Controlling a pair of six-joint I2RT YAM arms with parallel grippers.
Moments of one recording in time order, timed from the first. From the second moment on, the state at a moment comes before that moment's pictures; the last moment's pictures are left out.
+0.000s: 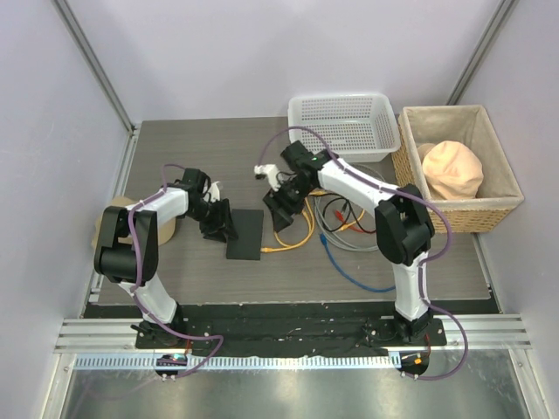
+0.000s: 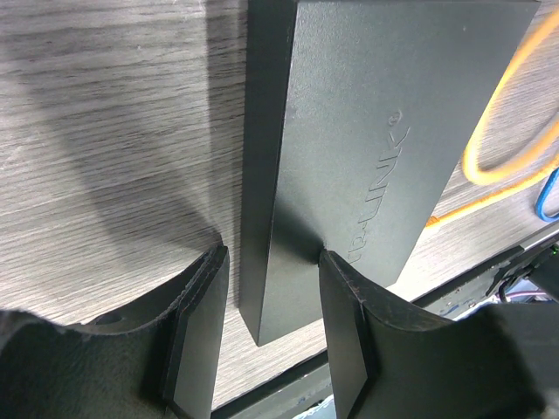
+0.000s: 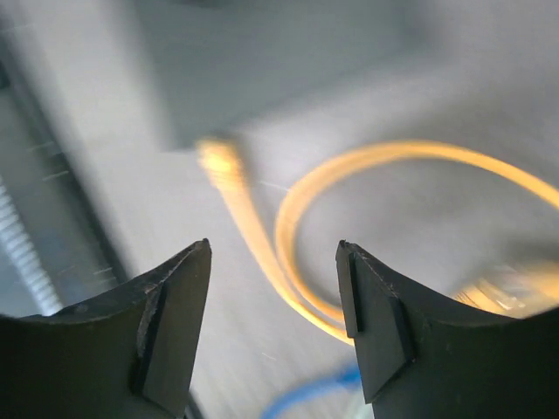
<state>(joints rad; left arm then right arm) -0.15 1.72 1.00 -0.59 0.46 -0.29 0.61 2.01 1.65 -0.83 -0.55 -0.32</state>
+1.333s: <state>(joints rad) -0.16 1.74 1.02 -0.62 0.45 -0.28 0.68 2.38 1.83 -0.97 -0.99 -0.35</state>
